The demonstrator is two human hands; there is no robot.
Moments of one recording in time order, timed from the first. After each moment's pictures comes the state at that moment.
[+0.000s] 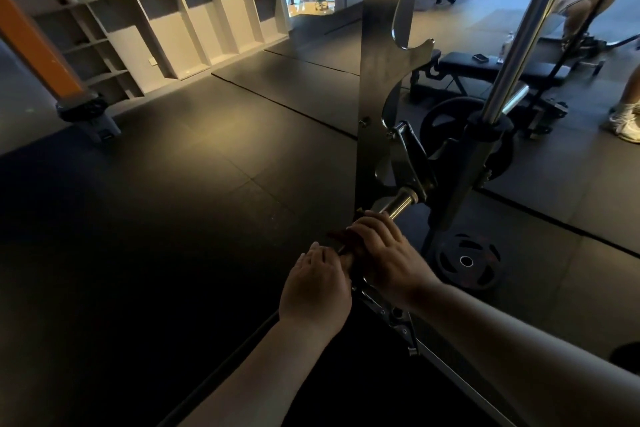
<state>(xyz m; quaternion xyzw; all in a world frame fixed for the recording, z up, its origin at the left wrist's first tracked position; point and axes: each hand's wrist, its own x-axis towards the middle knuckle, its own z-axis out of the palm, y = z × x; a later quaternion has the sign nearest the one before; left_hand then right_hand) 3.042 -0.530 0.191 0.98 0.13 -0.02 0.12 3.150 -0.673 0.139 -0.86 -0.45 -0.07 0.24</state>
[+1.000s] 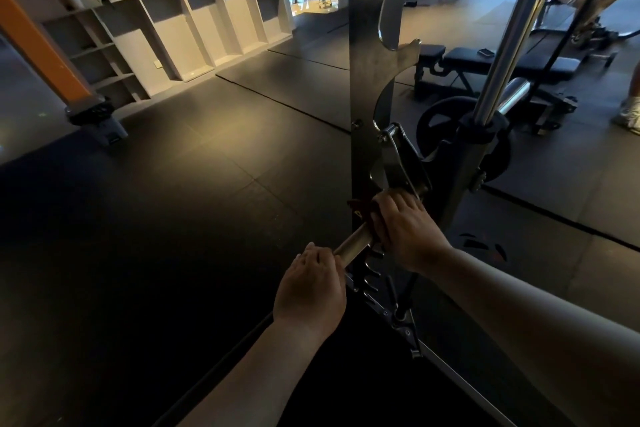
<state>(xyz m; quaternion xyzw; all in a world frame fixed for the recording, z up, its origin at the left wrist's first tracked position) 3.054 -0.536 0.194 0.99 0.12 -0.03 0.10 3.206 -0.690 0.166 -0.90 -0.35 -0.07 0.24</state>
